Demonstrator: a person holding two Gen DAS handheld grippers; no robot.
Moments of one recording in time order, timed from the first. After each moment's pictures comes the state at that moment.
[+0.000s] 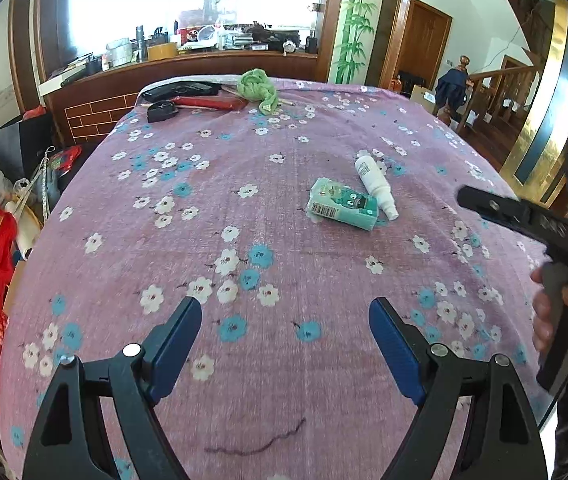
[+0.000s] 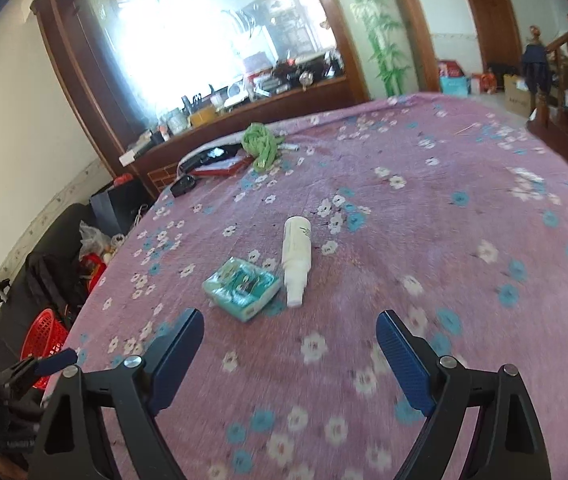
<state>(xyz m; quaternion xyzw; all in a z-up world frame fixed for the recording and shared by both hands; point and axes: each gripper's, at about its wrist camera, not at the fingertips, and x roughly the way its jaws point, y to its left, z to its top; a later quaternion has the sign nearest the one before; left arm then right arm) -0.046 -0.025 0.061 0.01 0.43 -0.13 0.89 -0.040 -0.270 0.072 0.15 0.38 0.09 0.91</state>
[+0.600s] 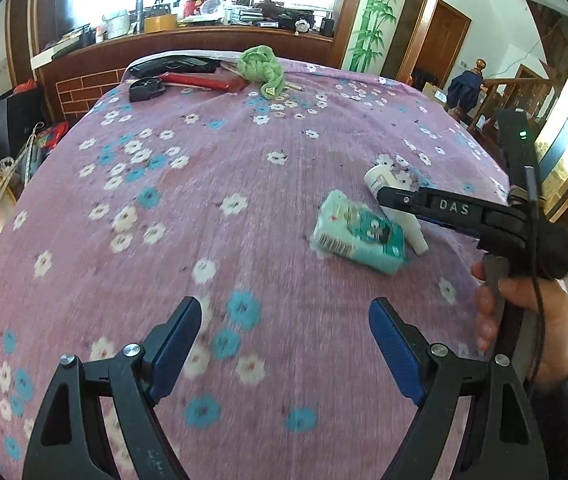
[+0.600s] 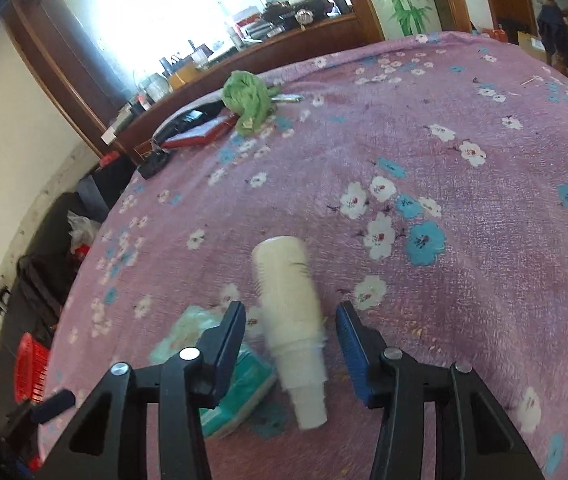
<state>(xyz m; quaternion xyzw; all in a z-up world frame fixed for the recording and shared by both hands) 0.031 -0.049 0.033 -0.02 0.46 -0.12 0.88 0.087 -0.247 0.010 0.15 0.44 0.10 0.88</state>
